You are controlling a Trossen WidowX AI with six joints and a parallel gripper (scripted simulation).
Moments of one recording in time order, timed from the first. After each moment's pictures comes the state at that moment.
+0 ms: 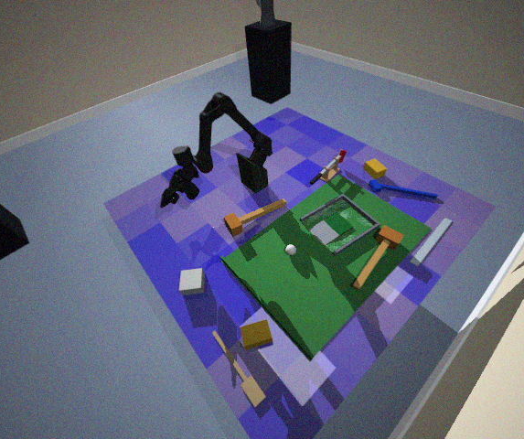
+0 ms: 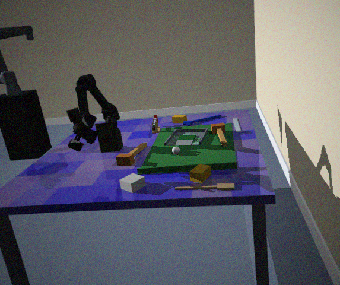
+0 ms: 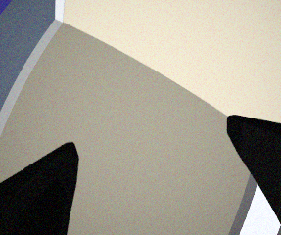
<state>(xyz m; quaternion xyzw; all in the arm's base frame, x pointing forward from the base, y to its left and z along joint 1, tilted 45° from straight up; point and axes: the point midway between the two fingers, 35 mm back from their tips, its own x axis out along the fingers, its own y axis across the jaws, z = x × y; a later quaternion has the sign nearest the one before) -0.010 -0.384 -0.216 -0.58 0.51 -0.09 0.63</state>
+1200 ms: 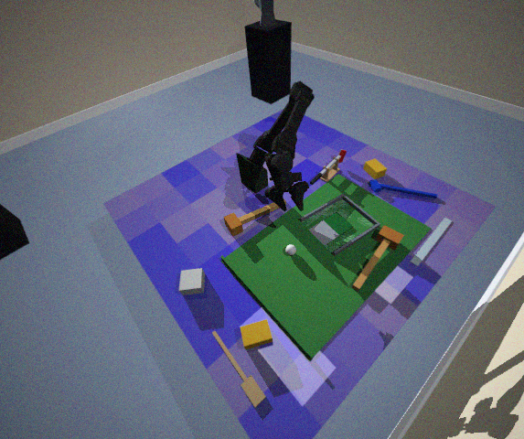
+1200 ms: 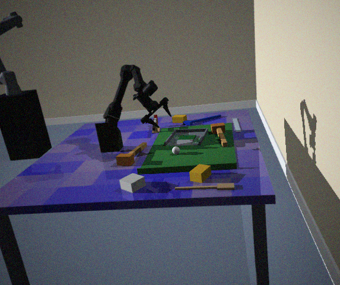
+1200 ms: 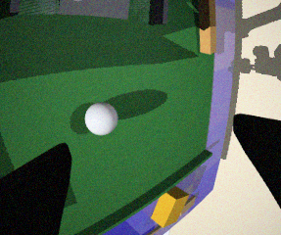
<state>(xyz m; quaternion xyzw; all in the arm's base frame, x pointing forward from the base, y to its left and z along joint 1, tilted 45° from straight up) 0.328 -0.153 -0.019 -0.40 0.20 0.37 0.82</state>
